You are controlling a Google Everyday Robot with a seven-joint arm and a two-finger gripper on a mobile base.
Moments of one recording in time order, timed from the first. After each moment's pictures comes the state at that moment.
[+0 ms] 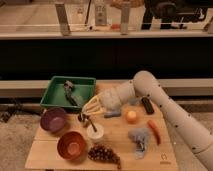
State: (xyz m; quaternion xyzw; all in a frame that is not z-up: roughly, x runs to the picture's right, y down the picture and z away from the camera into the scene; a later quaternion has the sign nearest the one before) arm -0.061 0.098 0.612 -0.25 -0.61 -0.02 0.75
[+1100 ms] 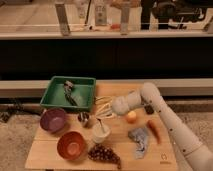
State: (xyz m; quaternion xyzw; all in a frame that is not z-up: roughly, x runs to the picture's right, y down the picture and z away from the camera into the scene) arm -0.031 0.115 0.704 -0.24 -0.63 -0.02 0.73
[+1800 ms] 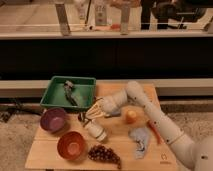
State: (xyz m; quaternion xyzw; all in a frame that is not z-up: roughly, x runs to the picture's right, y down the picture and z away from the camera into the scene) arm -0.084 0.136 0.712 -0.28 -0.63 -0.04 0.73
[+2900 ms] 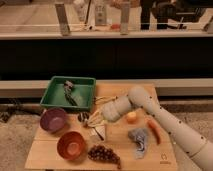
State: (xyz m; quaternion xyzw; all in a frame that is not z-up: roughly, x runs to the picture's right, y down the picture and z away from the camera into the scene) arm -0.056 0.147 0.685 -0.26 -0.53 -0.04 0.80
